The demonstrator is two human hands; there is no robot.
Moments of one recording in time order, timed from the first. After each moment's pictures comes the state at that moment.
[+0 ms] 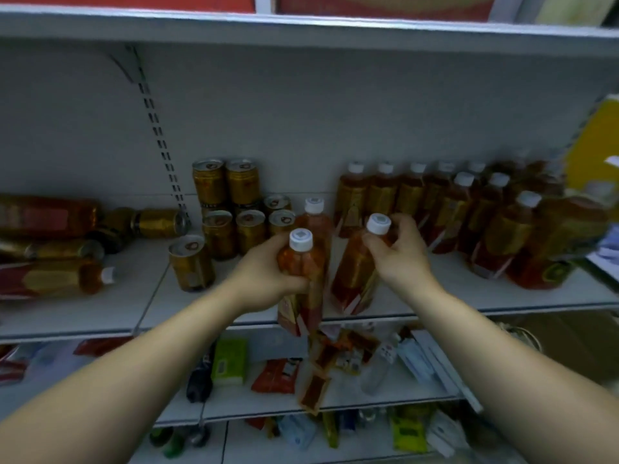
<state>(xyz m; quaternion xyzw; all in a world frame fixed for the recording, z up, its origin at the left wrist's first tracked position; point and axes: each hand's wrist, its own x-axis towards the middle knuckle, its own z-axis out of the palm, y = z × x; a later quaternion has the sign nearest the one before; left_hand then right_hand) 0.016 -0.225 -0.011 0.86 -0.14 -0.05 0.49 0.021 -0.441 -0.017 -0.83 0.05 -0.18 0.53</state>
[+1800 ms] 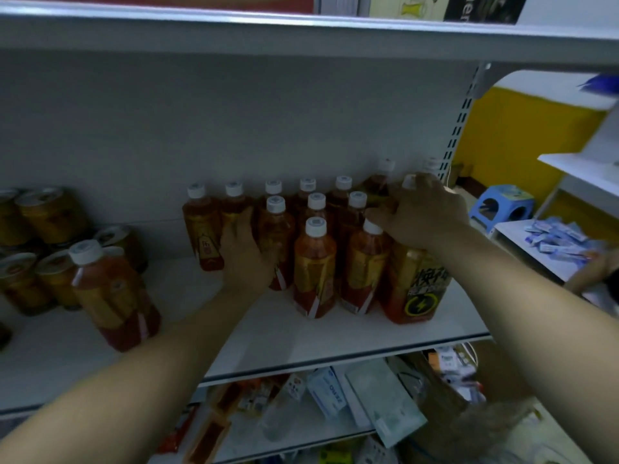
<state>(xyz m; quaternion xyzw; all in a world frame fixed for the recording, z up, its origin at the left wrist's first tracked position) 0.144 -0.504 -0.060 0.86 -0.08 0.26 0.43 0.119 -0.753 0.046 -0.99 0.06 -0.12 -0.07</state>
